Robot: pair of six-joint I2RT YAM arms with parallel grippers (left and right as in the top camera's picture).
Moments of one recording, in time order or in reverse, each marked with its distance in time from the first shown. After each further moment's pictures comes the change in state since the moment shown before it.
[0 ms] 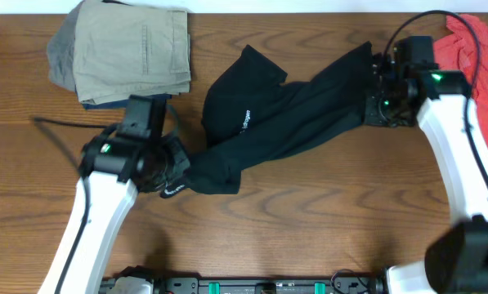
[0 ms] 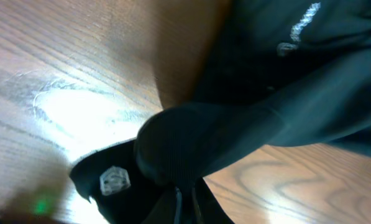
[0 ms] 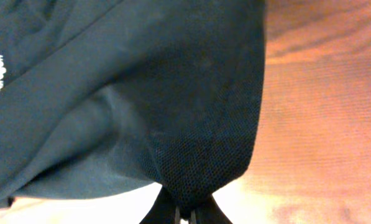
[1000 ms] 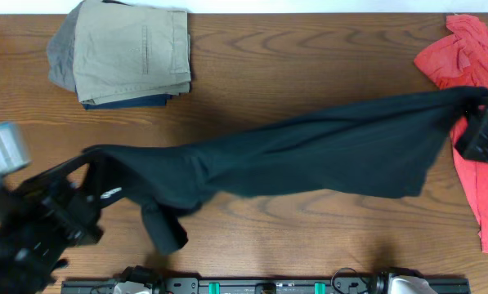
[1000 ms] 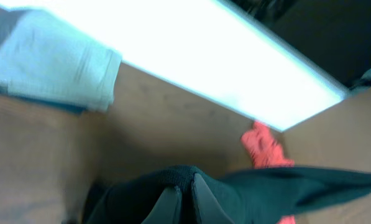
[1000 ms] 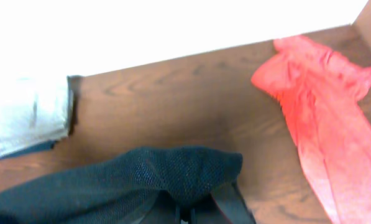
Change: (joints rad) left arm 0.000 -0.134 1.130 -0.396 -0.055 0.105; right arm -0.115 -0.356 0.764 -0.462 -0.017 0.034
